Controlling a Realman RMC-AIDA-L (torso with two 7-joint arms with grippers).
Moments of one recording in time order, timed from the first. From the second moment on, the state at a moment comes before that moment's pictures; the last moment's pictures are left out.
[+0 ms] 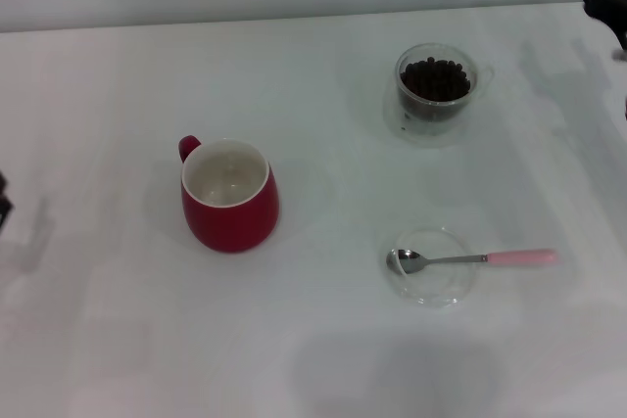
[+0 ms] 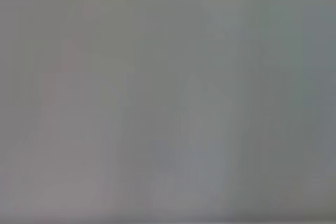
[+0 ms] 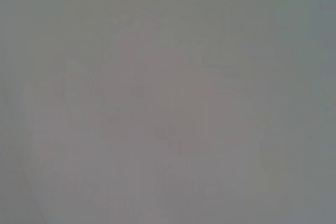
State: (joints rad) left arm -0.26 -2.08 2.78 0.11 -1.20 1.32 -0.23; right arm 0.56 2.02 -0.37 0.10 -0.88 -1.23 0.49
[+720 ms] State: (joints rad) left arm -0.34 -2.08 2.77 0.11 -1.42 1.34 -0.21; right arm 0.24 2.01 -0.78 0.18 -0.95 -1.54 1.08
